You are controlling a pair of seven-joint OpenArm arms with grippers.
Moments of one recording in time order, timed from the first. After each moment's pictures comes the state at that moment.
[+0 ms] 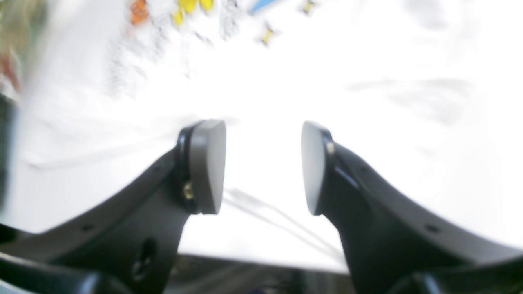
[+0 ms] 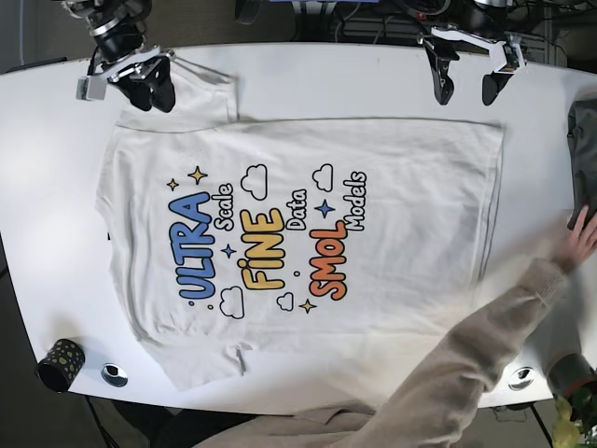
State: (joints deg) left arm 56.6 -14.2 -2.7 112.6 -24.8 1.7 -12.9; right arm -46.2 16.9 22.3 111.9 51.7 18.4 -21.2
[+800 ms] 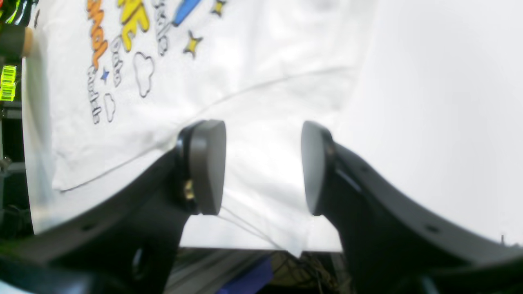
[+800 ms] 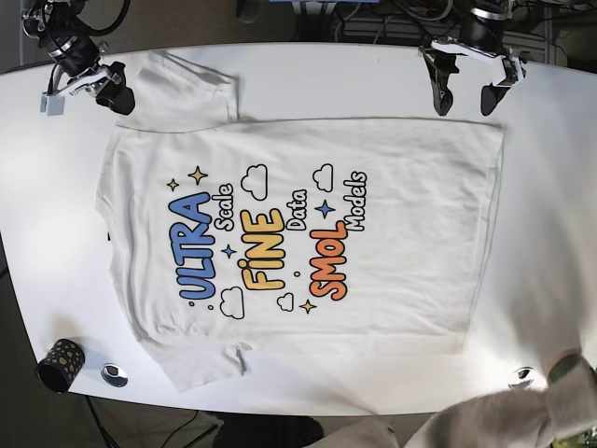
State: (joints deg) left arm 52.4 -14.3 -2.9 111.2 -25.4 1.7 -9.2; right arm -29.2 11.0 47.6 97.8 62.5 27.3 -60.6
